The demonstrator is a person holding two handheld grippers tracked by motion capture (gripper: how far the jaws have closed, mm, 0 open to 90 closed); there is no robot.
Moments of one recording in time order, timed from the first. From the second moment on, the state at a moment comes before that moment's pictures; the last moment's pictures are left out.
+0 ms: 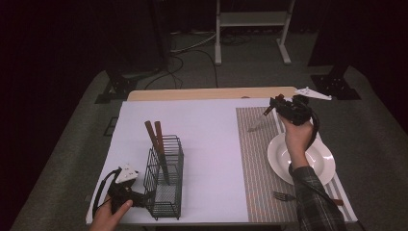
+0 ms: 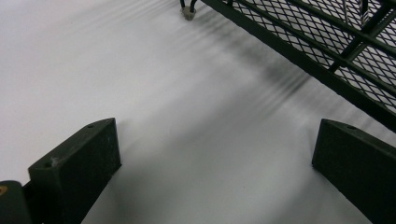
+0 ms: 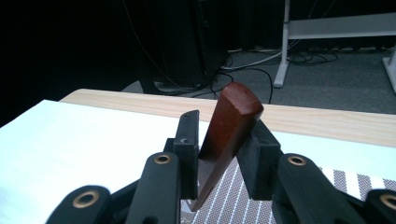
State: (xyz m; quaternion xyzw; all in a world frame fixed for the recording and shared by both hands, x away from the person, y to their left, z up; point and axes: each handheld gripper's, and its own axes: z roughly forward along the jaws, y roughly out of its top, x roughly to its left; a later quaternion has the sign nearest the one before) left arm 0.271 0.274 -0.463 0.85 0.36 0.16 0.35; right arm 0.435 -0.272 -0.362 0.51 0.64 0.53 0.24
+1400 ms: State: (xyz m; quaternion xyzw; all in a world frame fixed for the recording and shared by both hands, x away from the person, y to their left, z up) left arm 0.271 0.274 -0.463 0.85 0.36 0.16 0.35; right arm 0.437 -0.311 -0.389 0.57 0.61 0.51 0.22
